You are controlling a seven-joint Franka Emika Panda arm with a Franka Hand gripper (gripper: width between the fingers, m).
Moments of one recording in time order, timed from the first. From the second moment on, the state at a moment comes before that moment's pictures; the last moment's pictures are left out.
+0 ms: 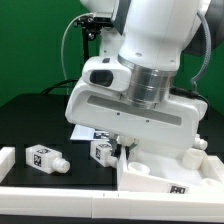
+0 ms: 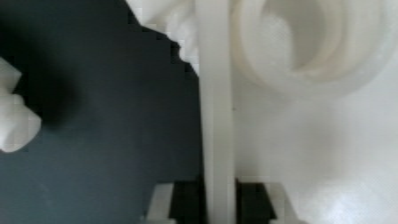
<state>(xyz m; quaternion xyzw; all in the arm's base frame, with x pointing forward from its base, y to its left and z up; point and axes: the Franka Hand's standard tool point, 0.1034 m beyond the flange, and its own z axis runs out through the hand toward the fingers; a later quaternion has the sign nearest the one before) 0.573 -0.019 0.036 0.99 -0.04 -0.07 0.09</state>
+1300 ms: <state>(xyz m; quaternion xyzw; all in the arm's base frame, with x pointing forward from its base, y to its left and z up) 0.560 -0.023 0.037 0.99 -0.11 -0.09 0.06</state>
